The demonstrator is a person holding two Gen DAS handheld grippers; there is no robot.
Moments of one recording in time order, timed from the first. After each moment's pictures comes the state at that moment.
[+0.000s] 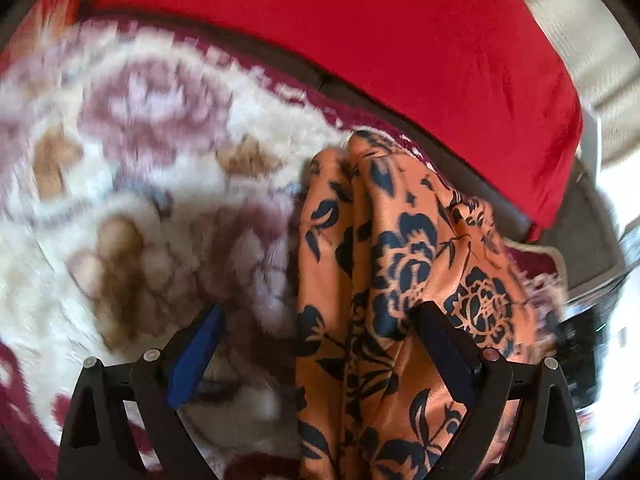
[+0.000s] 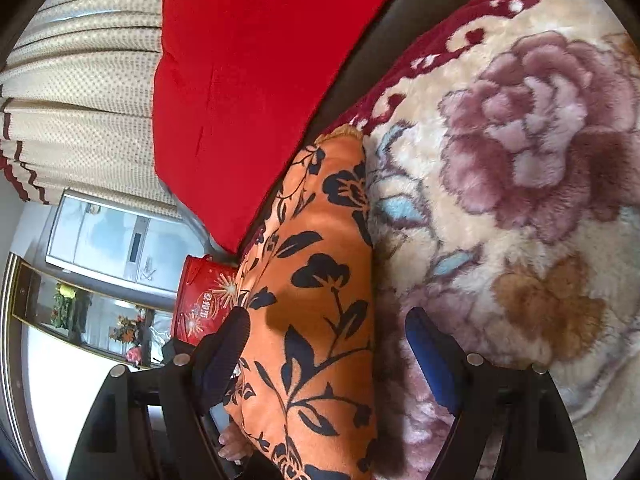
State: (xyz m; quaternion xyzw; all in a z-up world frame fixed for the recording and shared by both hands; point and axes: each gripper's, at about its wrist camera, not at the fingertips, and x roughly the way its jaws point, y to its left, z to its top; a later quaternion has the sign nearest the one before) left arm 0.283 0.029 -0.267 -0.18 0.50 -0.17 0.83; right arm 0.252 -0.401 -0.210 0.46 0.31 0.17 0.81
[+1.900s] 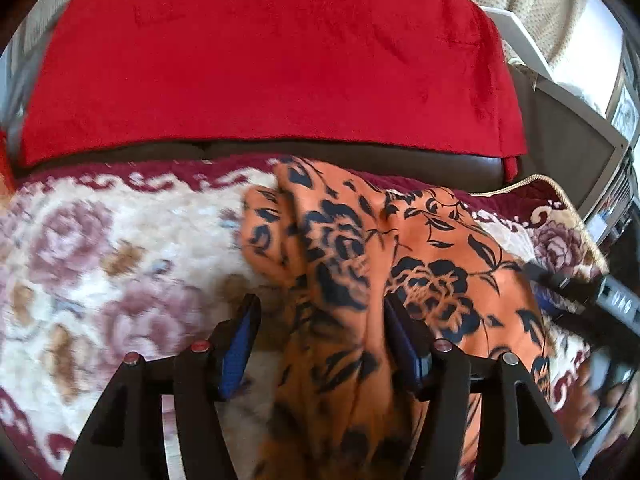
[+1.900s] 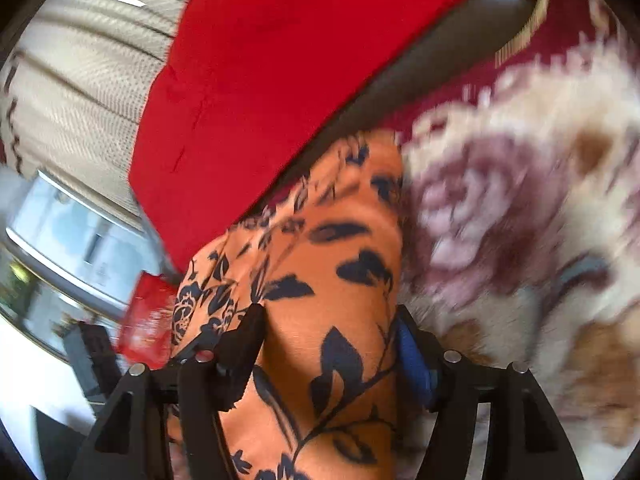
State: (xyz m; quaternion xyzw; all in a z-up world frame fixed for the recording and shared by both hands) left arm 0.256 -0.096 -0.223 -0.01 0.40 -0.22 0.89; right arm 0.233 -0.412 -0.183 0.36 0.26 0.06 0.89
